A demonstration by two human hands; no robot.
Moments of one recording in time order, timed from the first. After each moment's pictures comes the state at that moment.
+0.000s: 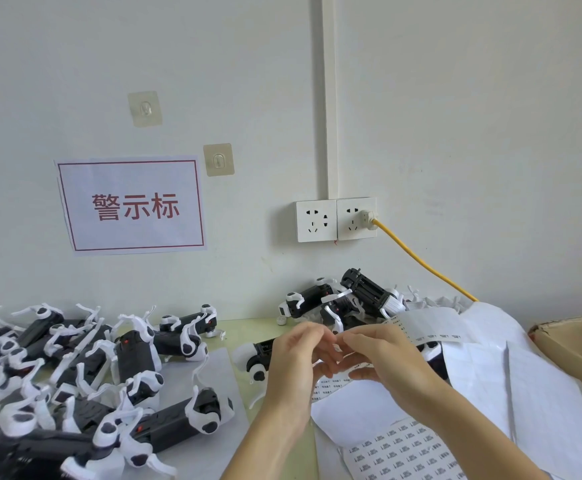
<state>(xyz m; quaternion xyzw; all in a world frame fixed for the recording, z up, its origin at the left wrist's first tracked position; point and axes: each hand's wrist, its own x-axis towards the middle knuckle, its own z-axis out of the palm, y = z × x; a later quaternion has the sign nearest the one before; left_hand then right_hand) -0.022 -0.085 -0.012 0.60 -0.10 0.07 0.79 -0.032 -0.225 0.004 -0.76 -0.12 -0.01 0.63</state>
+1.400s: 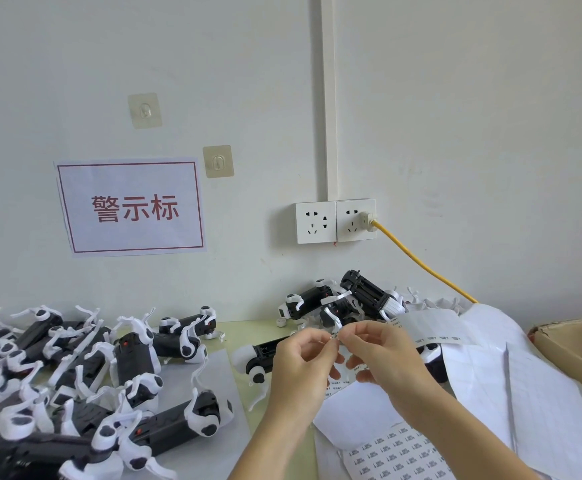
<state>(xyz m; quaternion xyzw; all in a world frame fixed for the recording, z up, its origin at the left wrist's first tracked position) -0.023 -0.088 -0.019 0.71 -0.10 0.13 0.68 -0.023 -0.219 -0.006 -0.73 -0.02 -0.08 0.68</state>
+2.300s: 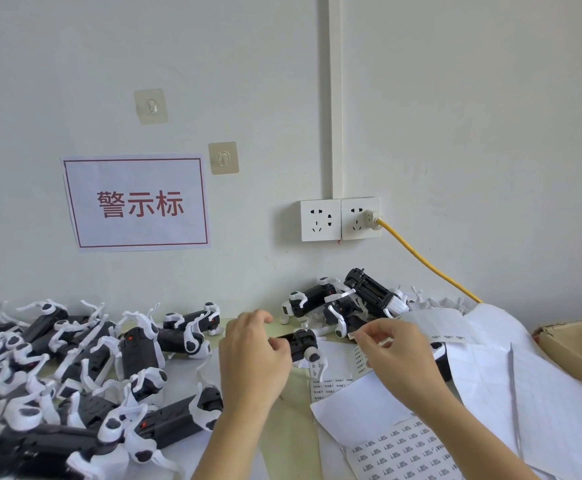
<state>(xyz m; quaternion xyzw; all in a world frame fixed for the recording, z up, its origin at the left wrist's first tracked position) -0.002 -0.036 -0.020 0.88 0.00 0.35 0.32 -0.019 -0.228 -0.012 -0.84 -0.01 -0.21 0.50</state>
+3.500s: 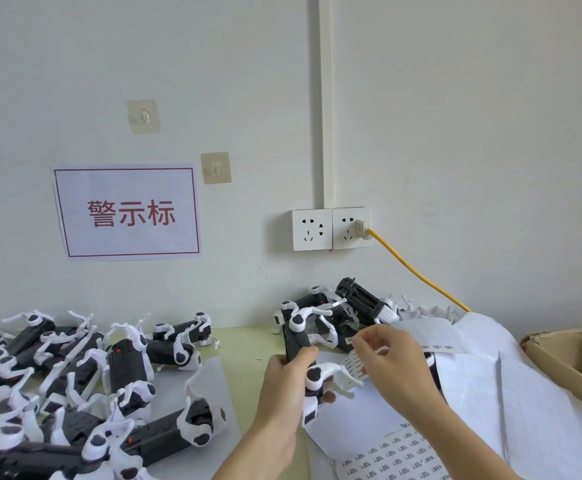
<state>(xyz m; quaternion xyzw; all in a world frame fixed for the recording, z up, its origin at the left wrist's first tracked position) -0.022 -0.082 -0.021 0.61 0.08 -0.02 0.79 -0.016 -0.234 -0.011 -0.83 0.00 -0.22 0.52</state>
